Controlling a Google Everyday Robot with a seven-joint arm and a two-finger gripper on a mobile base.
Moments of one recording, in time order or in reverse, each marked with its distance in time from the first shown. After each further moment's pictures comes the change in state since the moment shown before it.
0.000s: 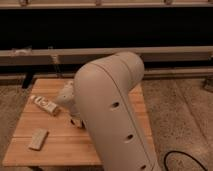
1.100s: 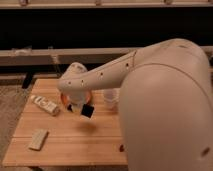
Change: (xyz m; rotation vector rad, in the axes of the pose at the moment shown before) arm 0.027 -0.015 -0.164 0.088 -0.219 0.021
